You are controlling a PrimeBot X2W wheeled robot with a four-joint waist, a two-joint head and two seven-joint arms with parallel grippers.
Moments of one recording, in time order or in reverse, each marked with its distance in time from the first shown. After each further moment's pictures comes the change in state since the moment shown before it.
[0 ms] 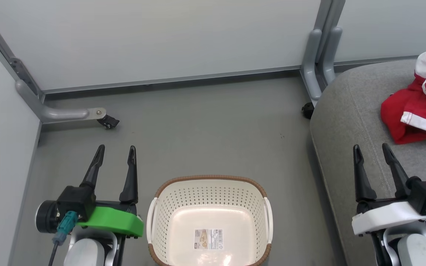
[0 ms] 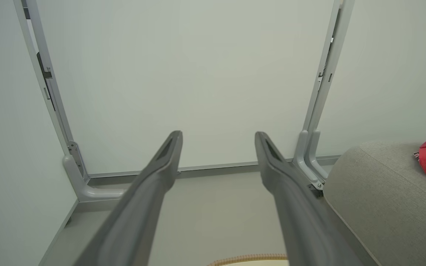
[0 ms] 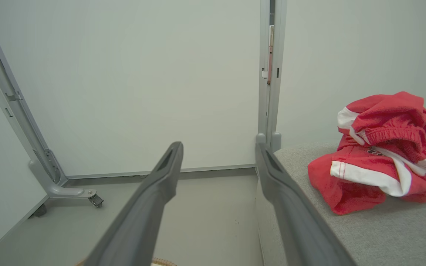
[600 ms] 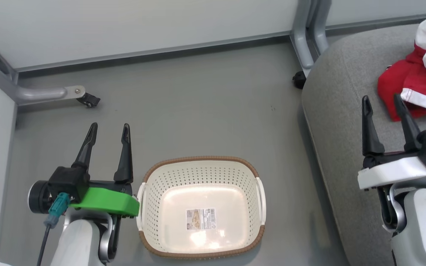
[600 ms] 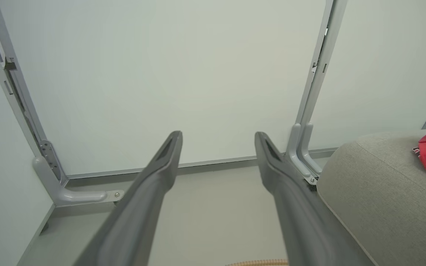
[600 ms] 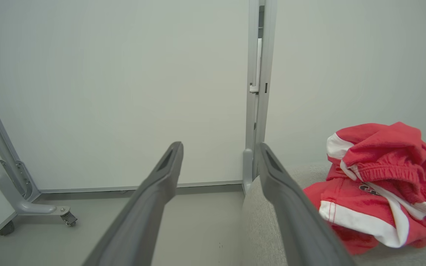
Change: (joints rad) left arm -0.091 0.028 -0.027 0.003 -0.042 0.030 0.000; right arm -0.208 -0.046 -0.004 0.048 -0.004 0.000 0.000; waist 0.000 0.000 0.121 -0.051
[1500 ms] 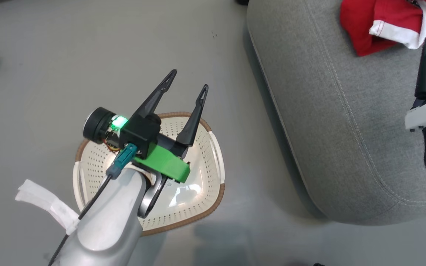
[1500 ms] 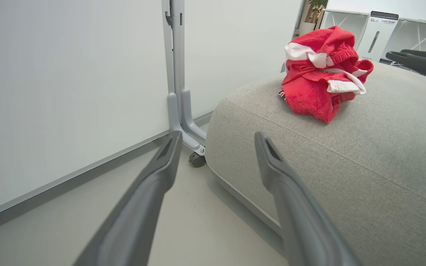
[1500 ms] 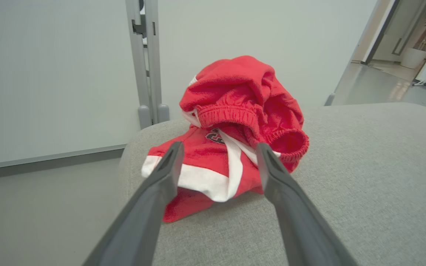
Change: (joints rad) left arm -0.321 0.059 -0.407 0.061 -0.031 0.010 0.000; right arm -0.288 -0.117 -0.132 0.234 0.006 0.000 0.000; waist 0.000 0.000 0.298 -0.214
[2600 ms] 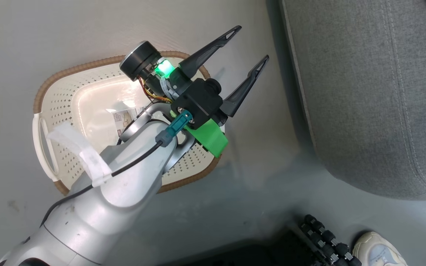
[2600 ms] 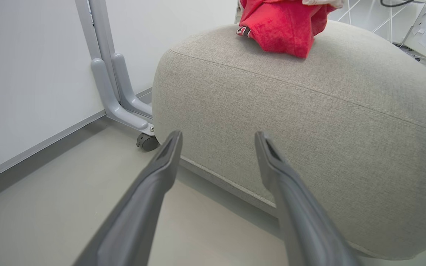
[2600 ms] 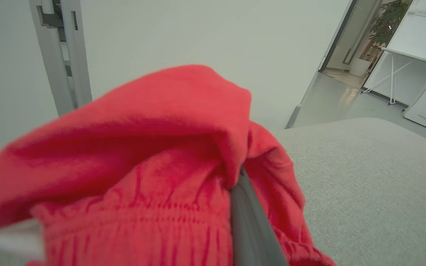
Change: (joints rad) left arm -0.307 0.004 -0.236 0.059 0.065 -0.058 0.000; right arm -0.599 -0.164 -0.157 0.336 -0.050 0.000 0.000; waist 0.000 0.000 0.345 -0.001
